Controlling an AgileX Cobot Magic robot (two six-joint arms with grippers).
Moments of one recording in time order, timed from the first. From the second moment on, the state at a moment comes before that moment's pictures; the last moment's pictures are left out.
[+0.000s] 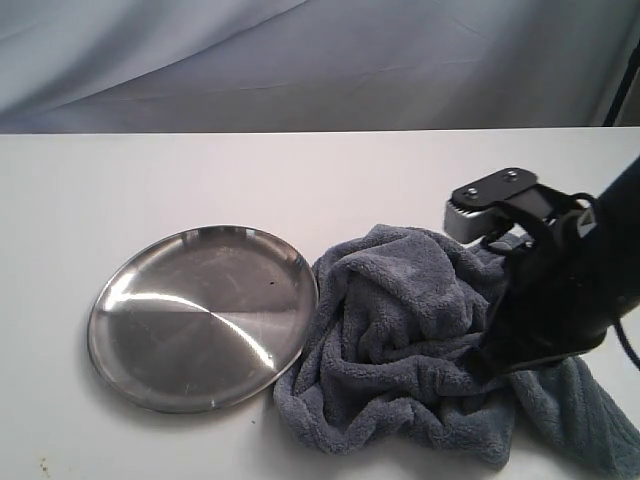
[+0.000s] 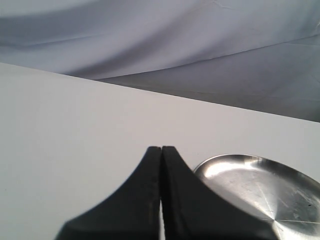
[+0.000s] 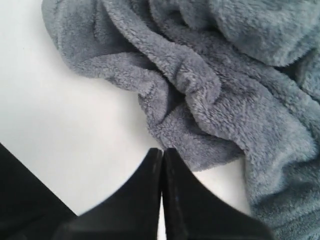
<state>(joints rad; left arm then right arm) 0.06 0.00 0.00 -0.06 0.25 -0.12 0.45 1.40 -0.91 0.28 1.01 -0.35</state>
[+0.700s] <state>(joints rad) 0.06 0.00 0.00 -0.06 0.25 -0.12 0.70 1.80 -1.55 0.07 1.21 -0.10</state>
